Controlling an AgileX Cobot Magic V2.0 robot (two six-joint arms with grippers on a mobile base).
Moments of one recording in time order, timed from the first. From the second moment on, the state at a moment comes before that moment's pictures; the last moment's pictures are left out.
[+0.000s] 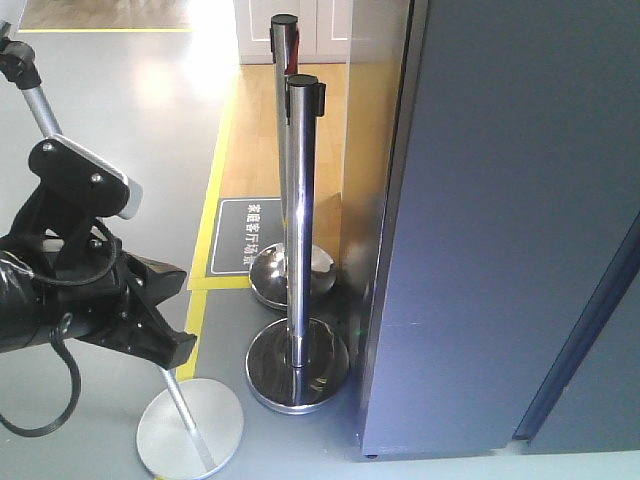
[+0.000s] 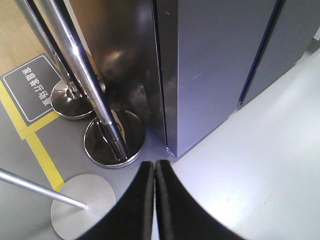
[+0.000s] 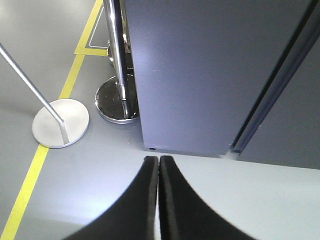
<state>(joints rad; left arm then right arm) -0.59 1.13 -0.87 0.04 0.52 -0.05 0.15 0.23 -0.52 0.00 1.03 0.03</state>
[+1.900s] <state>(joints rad) 0.00 -0.01 0.02 -0.01 0.10 -0.11 0.15 0.23 -0.52 0.01 1.05 0.03</state>
